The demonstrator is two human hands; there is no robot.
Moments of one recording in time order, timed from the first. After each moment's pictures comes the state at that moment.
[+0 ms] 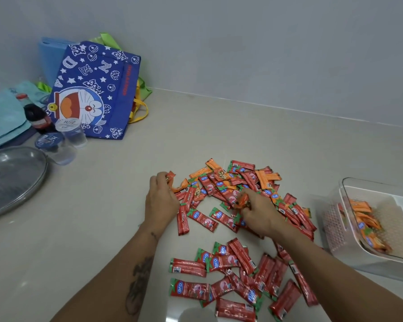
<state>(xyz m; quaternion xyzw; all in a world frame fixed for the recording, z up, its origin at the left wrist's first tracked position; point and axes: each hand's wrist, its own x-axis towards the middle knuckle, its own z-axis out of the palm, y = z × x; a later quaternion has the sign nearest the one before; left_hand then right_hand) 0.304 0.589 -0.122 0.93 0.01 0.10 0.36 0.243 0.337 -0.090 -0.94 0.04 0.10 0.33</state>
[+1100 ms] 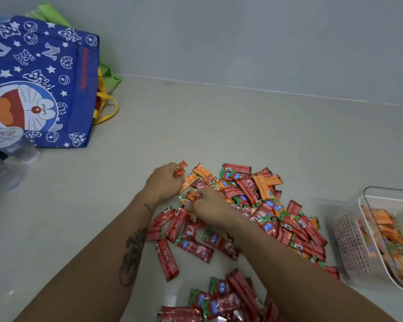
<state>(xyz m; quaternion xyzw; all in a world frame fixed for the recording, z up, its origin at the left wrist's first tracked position) 0.450 0.550 -0.139 0.94 -0.09 -0.14 0.29 0.350 0.410 -0.107 -0.81 0.14 0.23 0.51</state>
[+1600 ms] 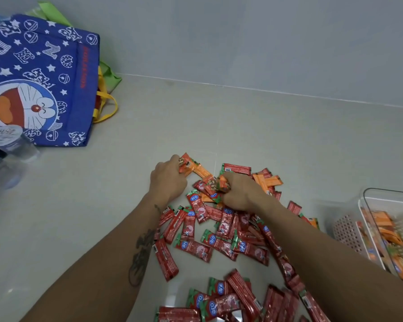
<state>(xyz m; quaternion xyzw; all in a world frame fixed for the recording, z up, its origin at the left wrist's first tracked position) 0.446 0.530 -0.134 0.96 -0.08 -0.06 0.27 0.370 0.338 -0.096 -0.95 0.07 0.21 0.24</state>
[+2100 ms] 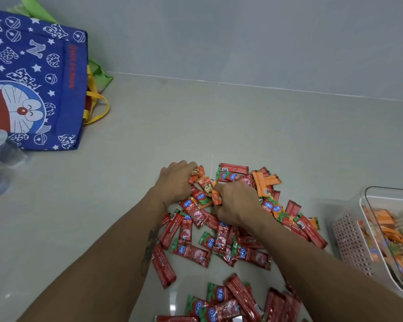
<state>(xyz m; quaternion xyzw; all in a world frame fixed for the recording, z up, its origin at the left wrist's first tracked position) 0.461 0.509 -0.146 0.95 -0.25 -0.14 0.12 0.356 0.348 -0.119 -0.99 -0.02 0.07 0.09</state>
